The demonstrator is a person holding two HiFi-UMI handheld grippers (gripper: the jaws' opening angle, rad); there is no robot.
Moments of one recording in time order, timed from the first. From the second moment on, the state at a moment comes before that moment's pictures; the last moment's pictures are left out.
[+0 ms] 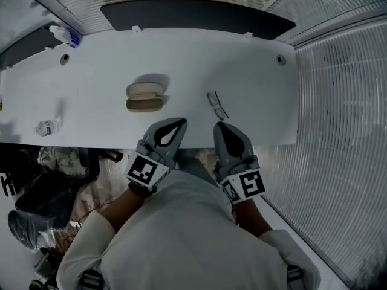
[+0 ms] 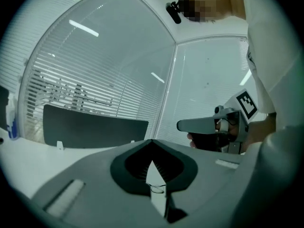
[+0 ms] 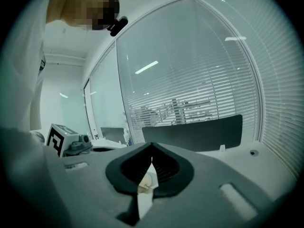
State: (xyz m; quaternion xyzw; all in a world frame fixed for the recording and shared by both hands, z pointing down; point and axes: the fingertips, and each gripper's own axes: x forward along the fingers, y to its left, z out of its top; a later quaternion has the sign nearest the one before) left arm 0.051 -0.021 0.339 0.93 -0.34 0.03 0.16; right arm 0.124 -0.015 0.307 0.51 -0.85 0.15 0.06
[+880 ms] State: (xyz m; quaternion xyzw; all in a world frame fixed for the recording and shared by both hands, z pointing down) left arm 0.124 -0.067 0.508 0.92 -0.31 0.10 0.22; right arm 0.184 -0.057 0.540 0.47 -0.82 0.22 0.24
